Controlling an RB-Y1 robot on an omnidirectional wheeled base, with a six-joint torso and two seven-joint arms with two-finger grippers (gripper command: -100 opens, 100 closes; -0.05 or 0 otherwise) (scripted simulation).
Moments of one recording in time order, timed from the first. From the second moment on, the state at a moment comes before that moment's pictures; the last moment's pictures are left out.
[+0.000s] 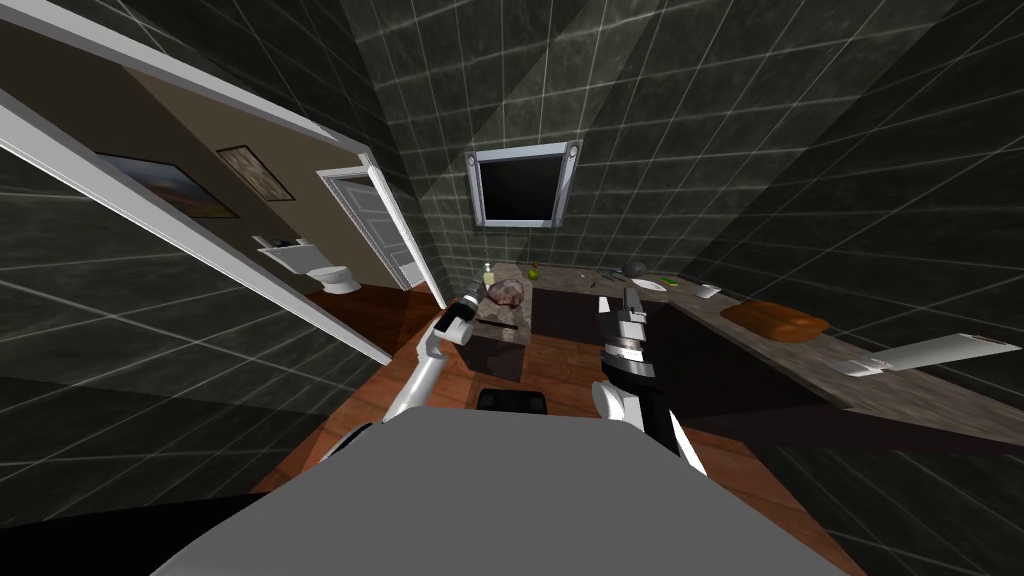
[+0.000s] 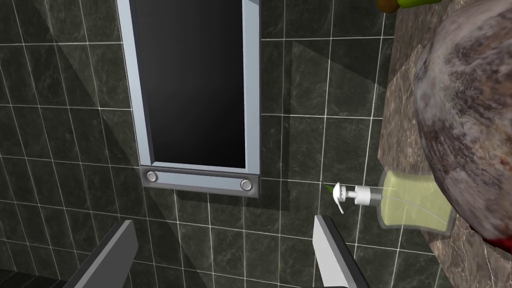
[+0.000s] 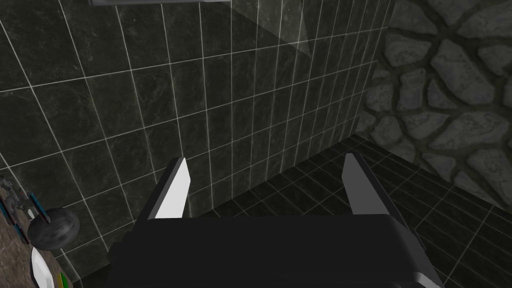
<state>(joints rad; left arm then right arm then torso) -0.09 0.22 -0.14 -1.96 0.15 0.19 0.07 0.52 -0.03 -0.03 -2.30 -0.03 -0.44 0.03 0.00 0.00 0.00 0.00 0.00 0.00</state>
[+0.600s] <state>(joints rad) -0.20 0.23 -0.15 -1.88 0.18 0.35 0.09 0.52 -0.03 -0.03 -2.30 -0.03 -0.44 0.03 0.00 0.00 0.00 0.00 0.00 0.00</state>
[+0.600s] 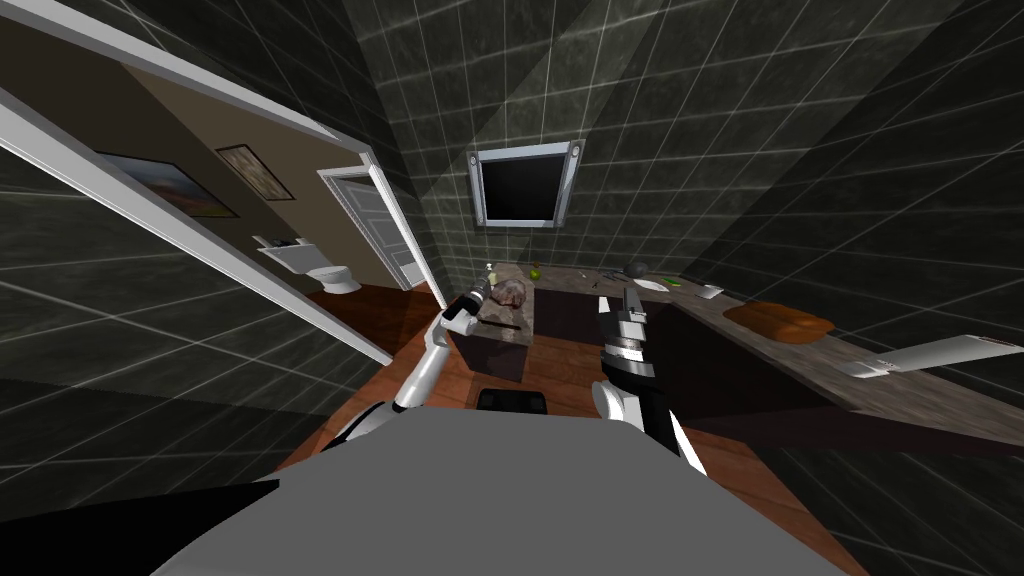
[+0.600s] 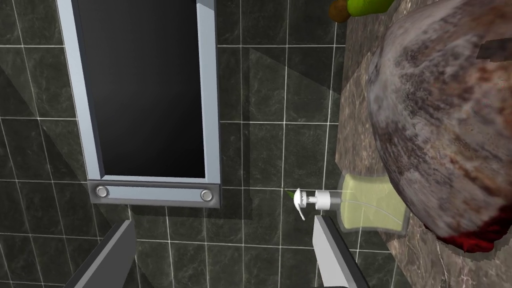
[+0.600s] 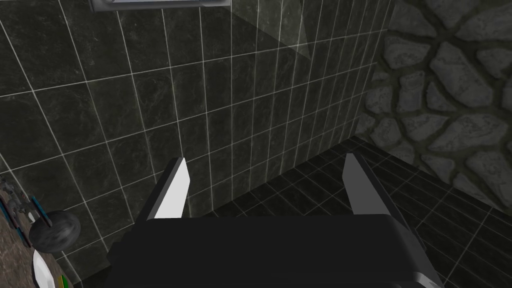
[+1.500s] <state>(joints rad) -0.38 0.23 -0.17 -1.73 0.23 0.60 0.13 0.52 -0.03 -0.03 -2.30 -0.03 -0.44 0.03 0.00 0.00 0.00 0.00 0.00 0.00</state>
